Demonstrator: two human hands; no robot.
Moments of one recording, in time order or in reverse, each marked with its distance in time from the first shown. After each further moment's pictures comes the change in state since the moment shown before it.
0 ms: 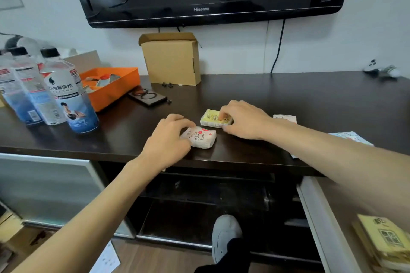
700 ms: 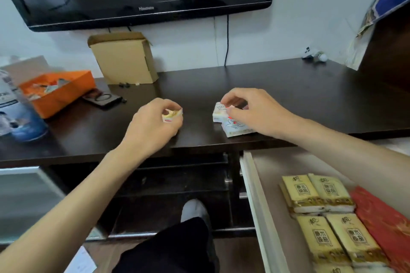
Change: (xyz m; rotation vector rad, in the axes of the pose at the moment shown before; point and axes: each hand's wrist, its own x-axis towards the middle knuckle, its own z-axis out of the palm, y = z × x) left_hand -0.026 0.104 0.017 -0.094 0.130 0.171; right_hand -0.154 0.077 -0.051 0.452 0.292 0.080
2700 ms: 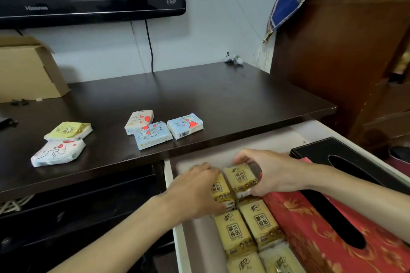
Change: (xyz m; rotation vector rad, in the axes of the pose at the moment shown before) left_hand -0.063 0.141 0.174 0.179 -0.688 0.462; right_hand -0.169 0.116 -0.080 -0.258 -0.398 0.356
